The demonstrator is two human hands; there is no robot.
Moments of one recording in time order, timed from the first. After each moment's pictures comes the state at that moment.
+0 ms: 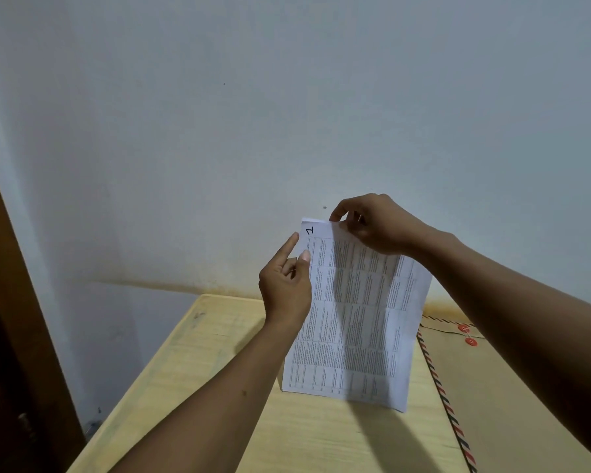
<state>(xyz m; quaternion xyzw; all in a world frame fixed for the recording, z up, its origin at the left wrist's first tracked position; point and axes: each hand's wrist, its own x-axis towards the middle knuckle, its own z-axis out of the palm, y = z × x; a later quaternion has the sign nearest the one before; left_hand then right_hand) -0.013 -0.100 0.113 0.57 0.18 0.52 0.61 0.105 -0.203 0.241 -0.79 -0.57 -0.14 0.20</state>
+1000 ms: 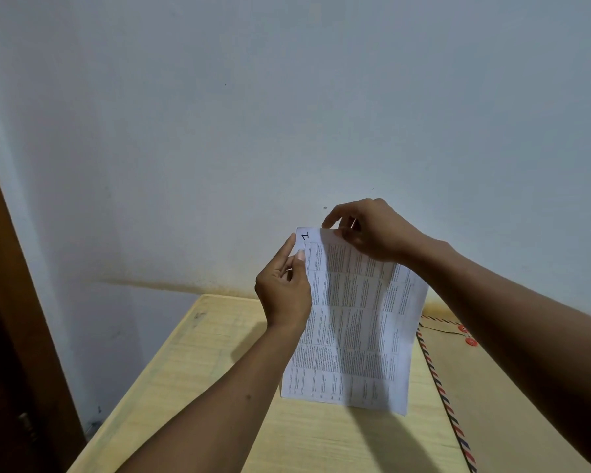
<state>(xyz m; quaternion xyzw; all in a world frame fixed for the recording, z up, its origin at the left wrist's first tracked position) -0.016 -0.106 0.113 0.53 0.20 0.58 0.59 0.092 -0.203 0.234 -0.78 -0.57 -0.13 0.21</state>
